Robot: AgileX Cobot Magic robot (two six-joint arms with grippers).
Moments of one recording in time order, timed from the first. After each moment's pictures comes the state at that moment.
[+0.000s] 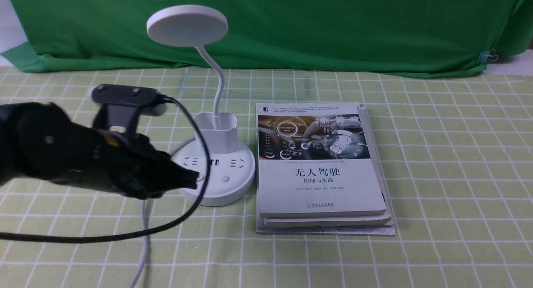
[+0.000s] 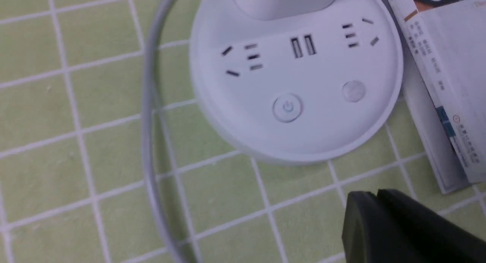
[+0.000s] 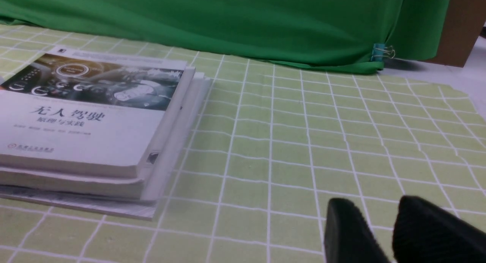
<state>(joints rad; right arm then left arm) 0.07 0.00 0.02 0.08 0.23 -0.20 -0.35 1.47 -0.85 -0.24 0.42 0.16</state>
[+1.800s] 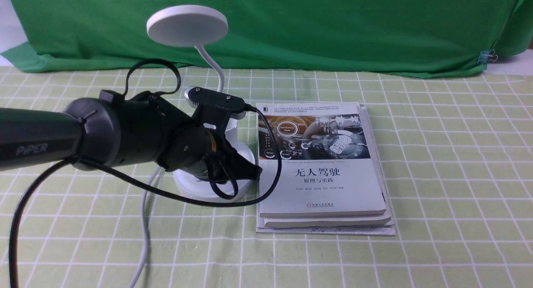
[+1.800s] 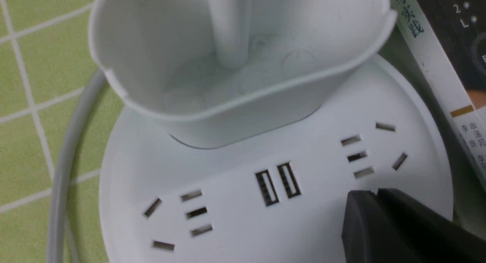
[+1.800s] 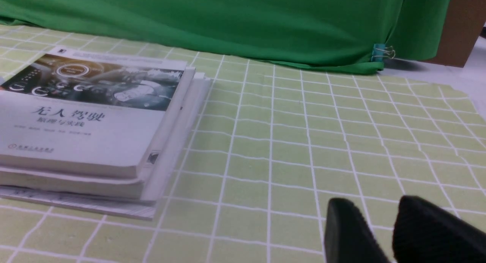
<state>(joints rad) 0.07 0.00 0.02 0.08 0.23 -0.20 -0.48 1.85 -1.09 0.14 0.31 -0.20</state>
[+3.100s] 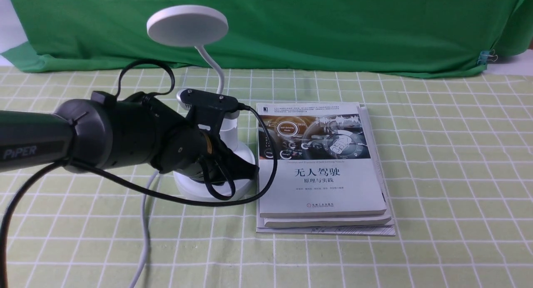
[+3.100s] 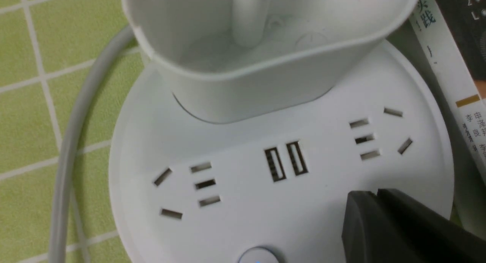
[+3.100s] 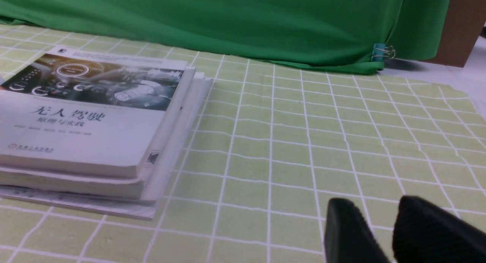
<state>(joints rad) 0.07 0.00 0.02 0.08 0.23 -0.20 -0.48 1.82 -1.07 0.15 0.32 -0.26</state>
